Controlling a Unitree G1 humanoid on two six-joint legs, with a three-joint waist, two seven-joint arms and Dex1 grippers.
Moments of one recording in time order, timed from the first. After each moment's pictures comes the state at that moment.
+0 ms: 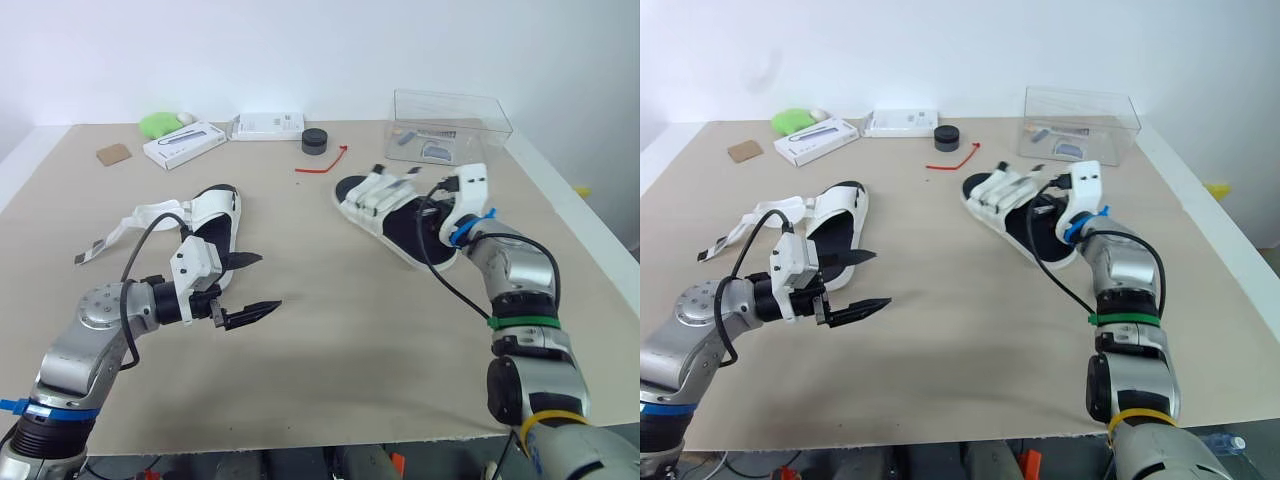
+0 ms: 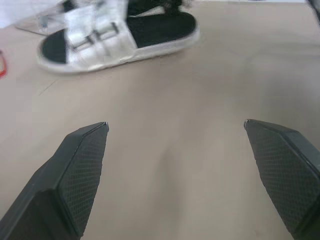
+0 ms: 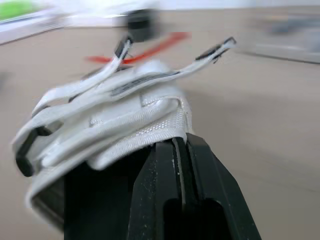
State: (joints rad) left arm -0.23 0.65 0.03 -0.32 -0.48 0.35 -0.97; right arm -0.77 -0.40 -0.25 0.46 0.20 0.50 0.43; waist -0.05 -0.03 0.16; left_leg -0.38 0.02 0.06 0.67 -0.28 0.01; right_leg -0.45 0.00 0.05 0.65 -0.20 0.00
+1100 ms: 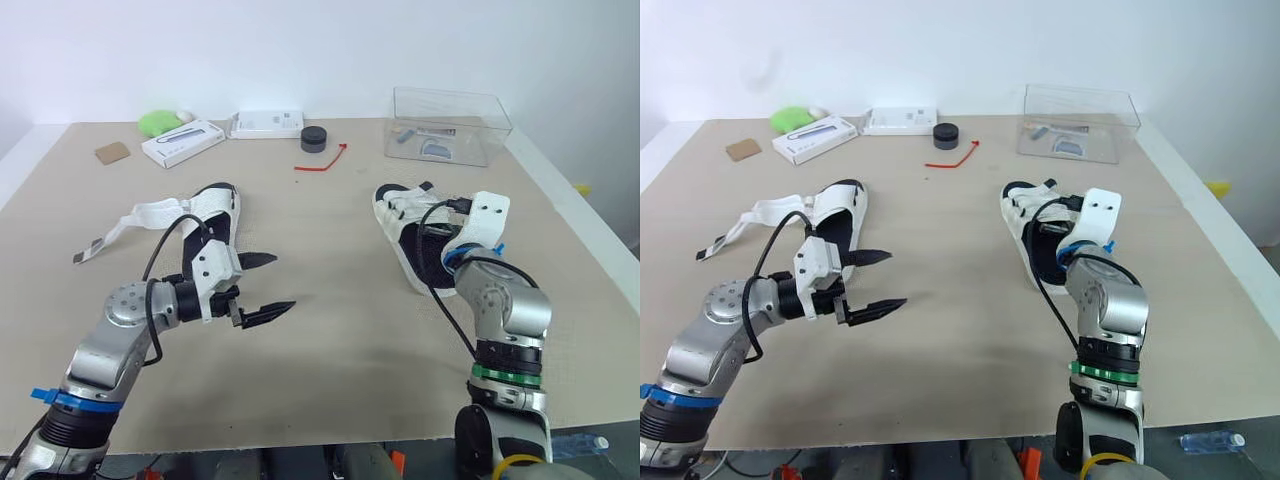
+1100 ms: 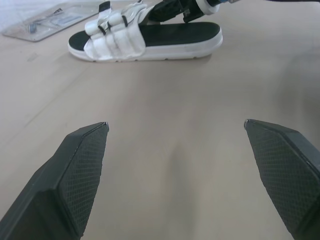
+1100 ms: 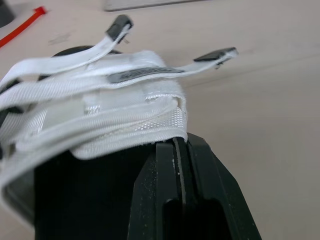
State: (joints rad) left arm -0.28 0.59 -0.04 -0.26 -0.40 0.29 -0.97; right arm -0.58 -0.23 -0.29 -0.03 0.23 0.83 -0.03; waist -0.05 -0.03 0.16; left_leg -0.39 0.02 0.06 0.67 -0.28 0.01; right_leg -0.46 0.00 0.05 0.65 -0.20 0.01
